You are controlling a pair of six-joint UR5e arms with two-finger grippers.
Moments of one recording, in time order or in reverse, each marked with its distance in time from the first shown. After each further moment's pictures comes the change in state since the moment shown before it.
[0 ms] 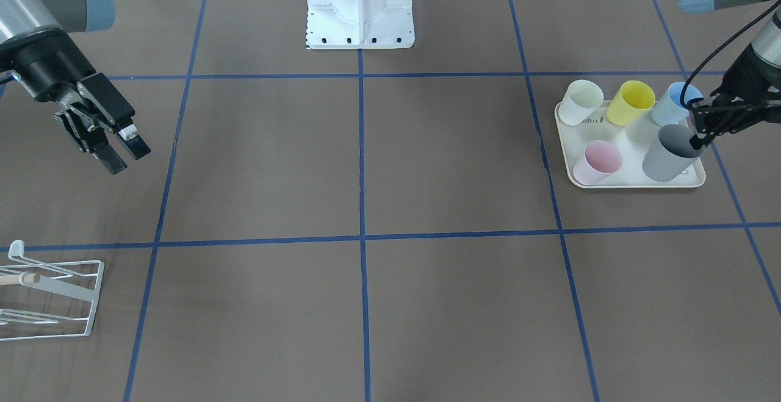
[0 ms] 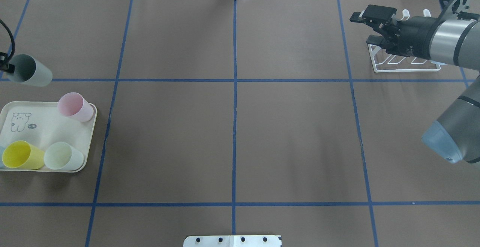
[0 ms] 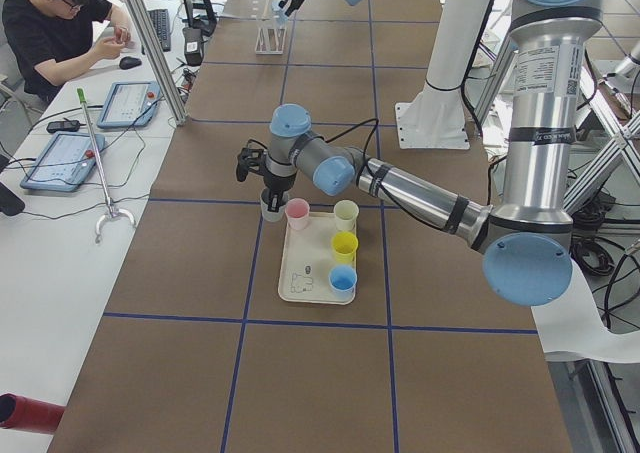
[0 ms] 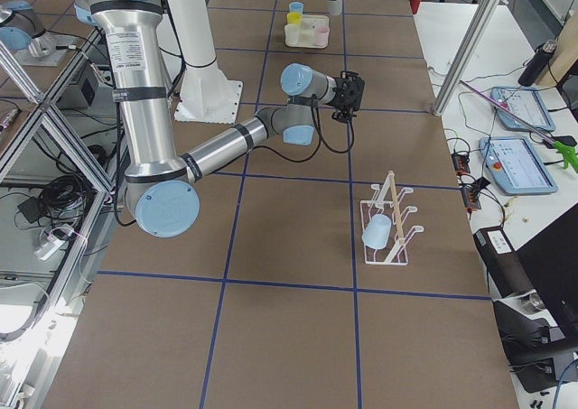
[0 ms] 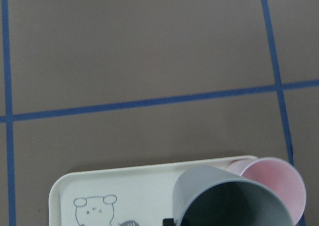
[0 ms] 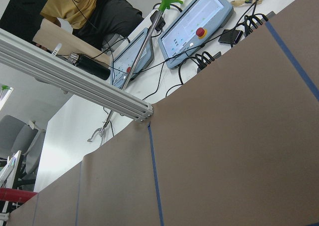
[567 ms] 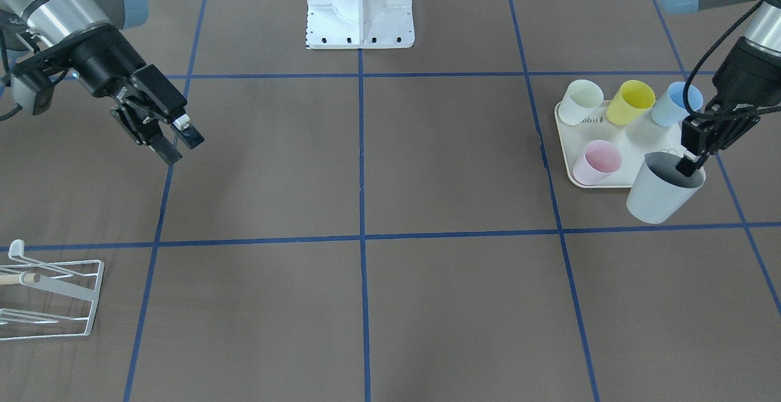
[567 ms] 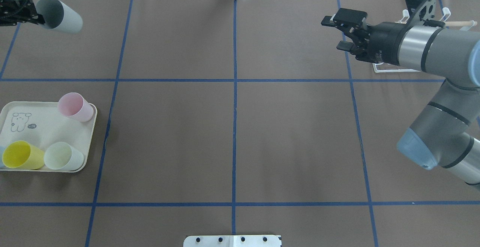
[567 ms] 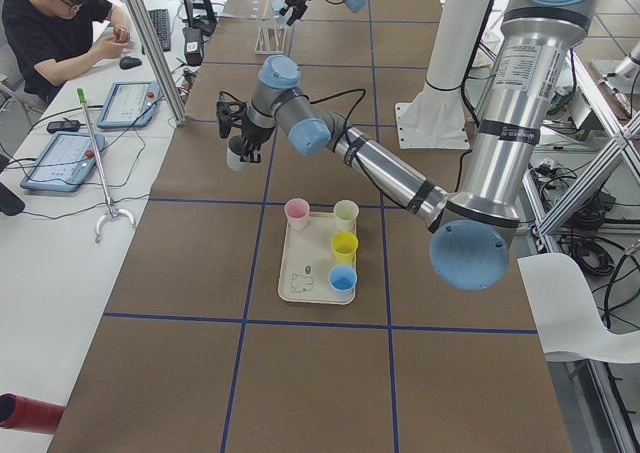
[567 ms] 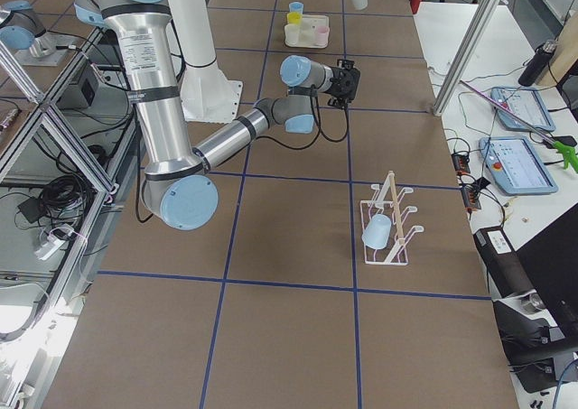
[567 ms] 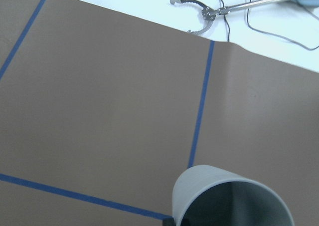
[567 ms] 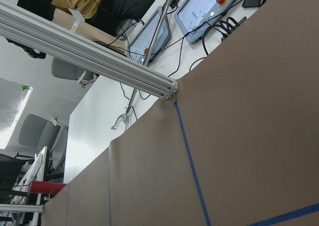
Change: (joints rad) left arm 0.011 -0.167 0.000 -0.122 0.045 -0.536; right arm -0.114 0.097 -0.008 0.000 -0.099 0.130
